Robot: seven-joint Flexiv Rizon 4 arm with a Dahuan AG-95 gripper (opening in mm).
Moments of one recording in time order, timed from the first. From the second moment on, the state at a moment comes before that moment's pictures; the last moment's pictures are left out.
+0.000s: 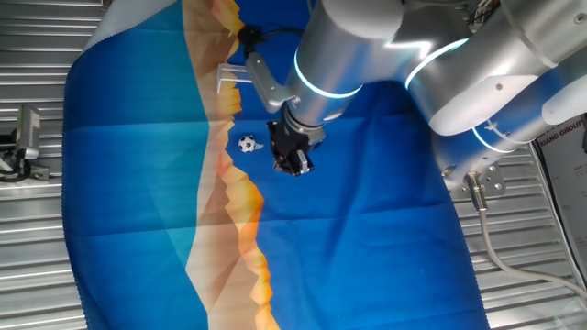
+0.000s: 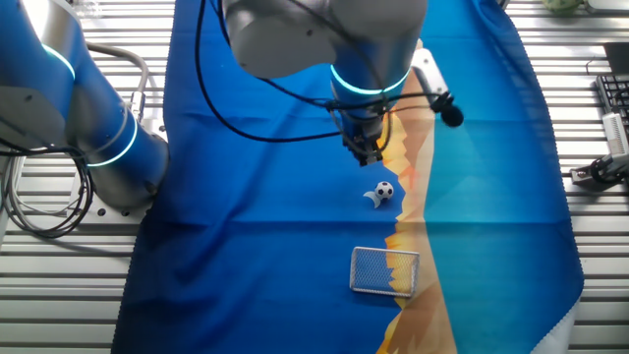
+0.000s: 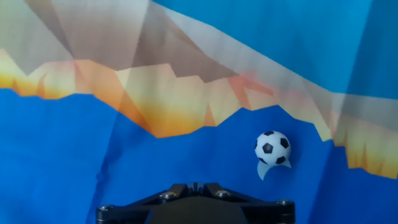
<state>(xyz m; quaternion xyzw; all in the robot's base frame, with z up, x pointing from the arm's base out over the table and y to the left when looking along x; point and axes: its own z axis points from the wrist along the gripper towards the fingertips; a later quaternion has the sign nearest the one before) 0.438 0.020 0.050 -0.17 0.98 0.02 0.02</state>
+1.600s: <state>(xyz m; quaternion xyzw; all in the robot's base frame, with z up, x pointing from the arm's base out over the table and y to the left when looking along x) 0.439 0.020 0.050 -0.20 0.98 0.01 0.01</state>
